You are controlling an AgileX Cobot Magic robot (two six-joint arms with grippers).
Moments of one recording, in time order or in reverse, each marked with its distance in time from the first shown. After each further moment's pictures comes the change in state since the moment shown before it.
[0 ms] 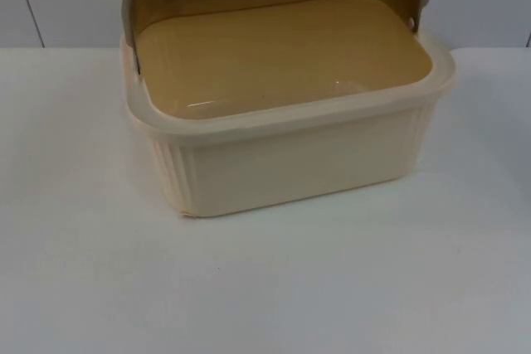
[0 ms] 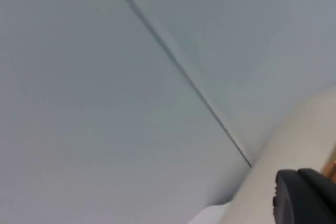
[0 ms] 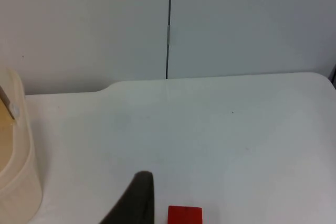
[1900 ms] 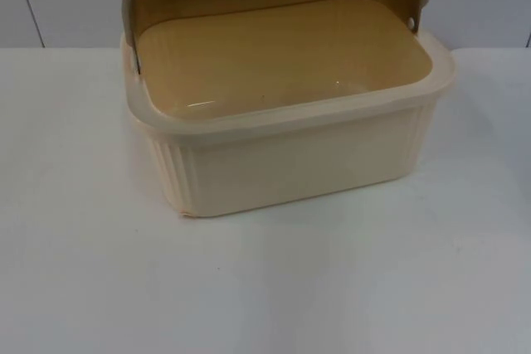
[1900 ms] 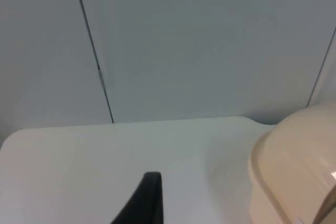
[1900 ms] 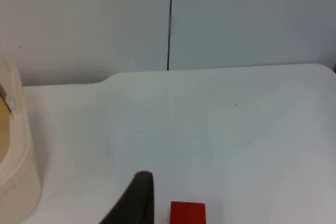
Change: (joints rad) right arm 0.000 0.069 0.000 0.000 -0.028 0.008; left arm 0.520 -0.267 0.496 -0.421 -0.217 -0.075
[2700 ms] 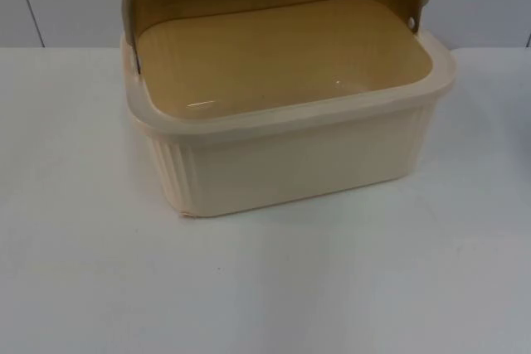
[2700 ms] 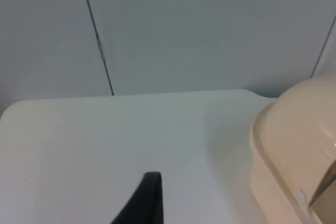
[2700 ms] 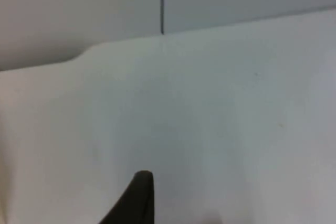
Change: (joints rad) right arm -0.073 0.526 -0.082 -0.151 -0.241 0.279; left arm 0.000 0.000 0.000 -0.002 0.067 0.000
